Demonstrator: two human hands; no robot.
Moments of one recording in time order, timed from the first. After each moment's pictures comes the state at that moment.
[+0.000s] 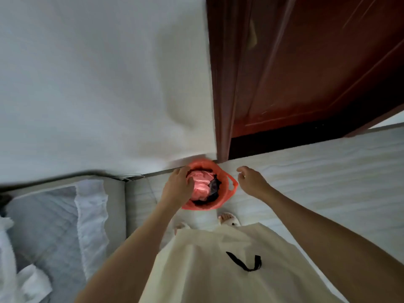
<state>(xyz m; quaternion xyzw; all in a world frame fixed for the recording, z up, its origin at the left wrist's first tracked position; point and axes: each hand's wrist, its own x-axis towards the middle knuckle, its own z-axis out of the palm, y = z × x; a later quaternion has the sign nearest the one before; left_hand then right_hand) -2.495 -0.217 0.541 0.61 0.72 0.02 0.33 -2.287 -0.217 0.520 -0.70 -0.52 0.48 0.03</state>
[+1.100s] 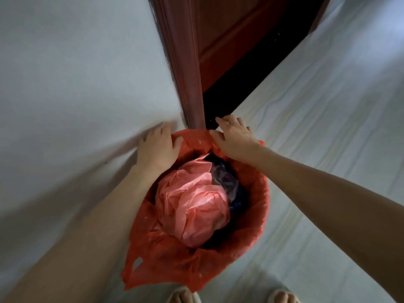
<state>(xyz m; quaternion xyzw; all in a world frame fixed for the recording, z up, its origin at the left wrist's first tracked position) -2.526 -0.023 0.046 0.91 0.41 -0.05 0.11 -2.378 -0.142 0.043 -0.86 -0.45 0.20 0.14</state>
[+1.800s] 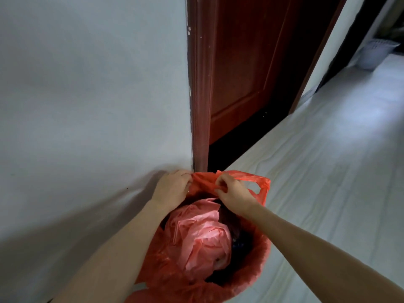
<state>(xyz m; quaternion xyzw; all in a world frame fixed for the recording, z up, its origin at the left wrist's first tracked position) -2.549 -0.033 0.048 0.96 0.27 0.06 0.10 -2.426 -0.174 0.064 -0.81 -0.46 0.20 0.30</state>
